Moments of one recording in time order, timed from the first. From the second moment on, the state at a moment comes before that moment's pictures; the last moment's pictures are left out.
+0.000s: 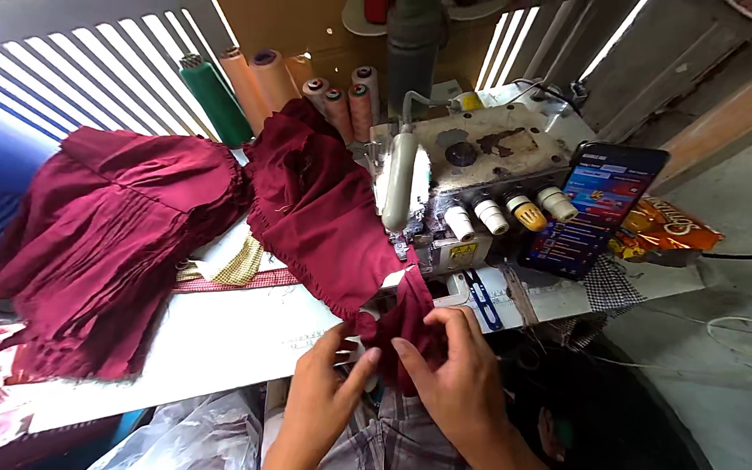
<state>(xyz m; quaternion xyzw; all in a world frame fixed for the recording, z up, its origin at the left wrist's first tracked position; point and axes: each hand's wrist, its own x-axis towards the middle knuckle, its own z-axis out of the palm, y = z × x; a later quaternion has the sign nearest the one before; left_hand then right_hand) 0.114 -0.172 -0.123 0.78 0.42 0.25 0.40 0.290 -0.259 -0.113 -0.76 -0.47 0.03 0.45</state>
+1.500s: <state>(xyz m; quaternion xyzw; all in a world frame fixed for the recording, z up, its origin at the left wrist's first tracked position) 0.112 -0.111 -0.117 0.76 0.25 0.28 0.52 0.313 -0.226 -0.114 -0.40 -0.24 0.56 0.68</state>
